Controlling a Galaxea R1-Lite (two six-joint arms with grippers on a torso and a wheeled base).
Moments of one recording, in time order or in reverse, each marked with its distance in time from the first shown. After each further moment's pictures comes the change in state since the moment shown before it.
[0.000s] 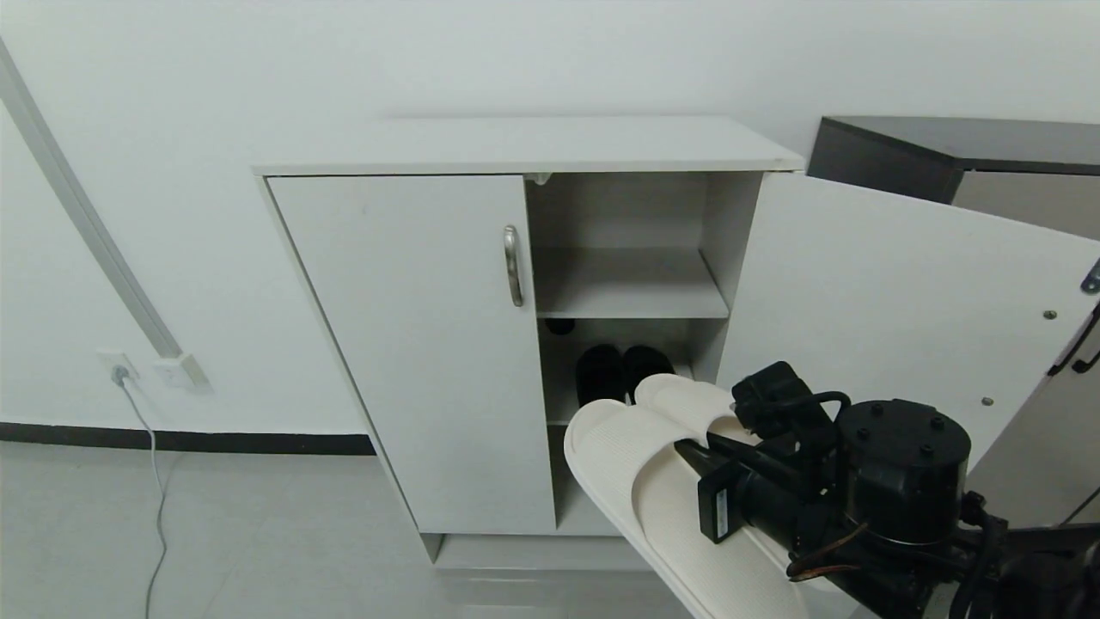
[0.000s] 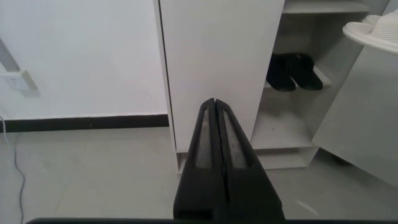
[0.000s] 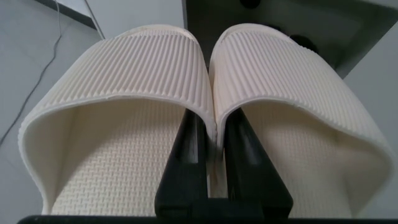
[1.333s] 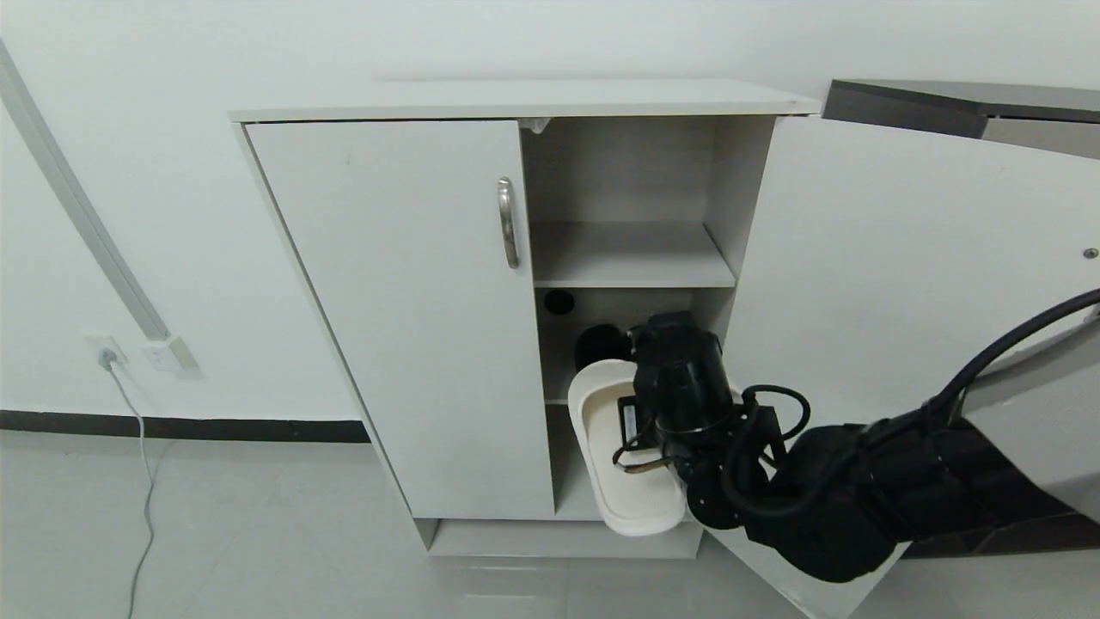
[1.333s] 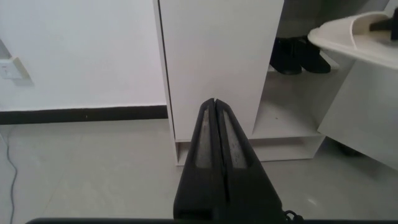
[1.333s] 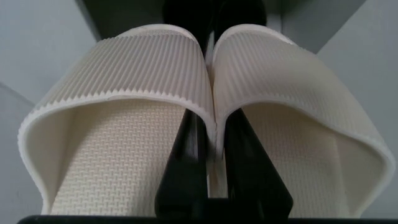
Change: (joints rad) left arm 0.000 0.000 0.000 0.000 -0.001 0.003; right arm 0.041 0.248 -0.646 0.599 -0.472 0.183
